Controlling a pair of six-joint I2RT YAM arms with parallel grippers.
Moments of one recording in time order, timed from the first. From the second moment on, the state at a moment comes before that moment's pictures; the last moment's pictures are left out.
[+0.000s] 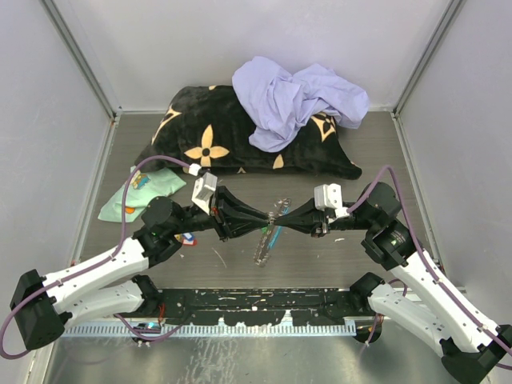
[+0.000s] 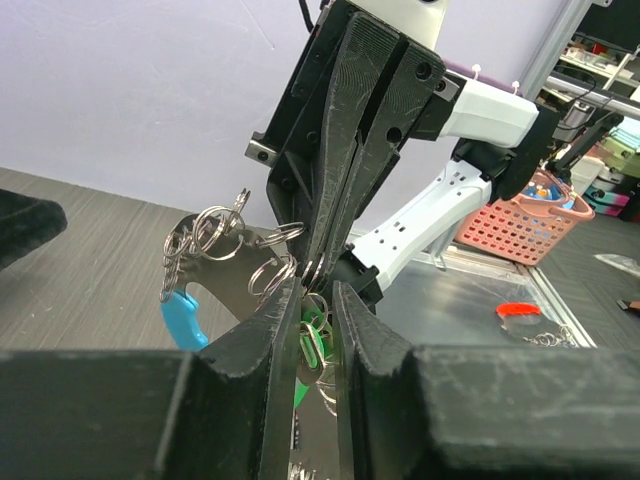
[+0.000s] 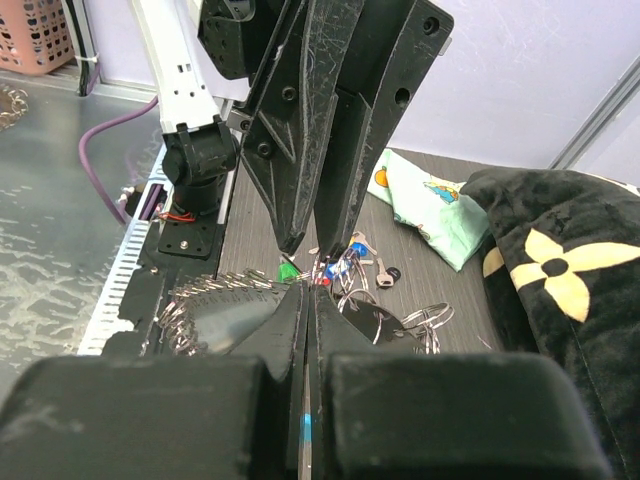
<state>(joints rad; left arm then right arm) -0.90 0.94 0.64 0.65 0.59 -0.47 0.62 0.70 0.80 -0.04 -0.95 -0.18</state>
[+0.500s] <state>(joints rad) -0.89 0.90 0.60 0.65 0.56 -0.48 0.62 0.71 0.80 -0.04 -0.96 -0.18</state>
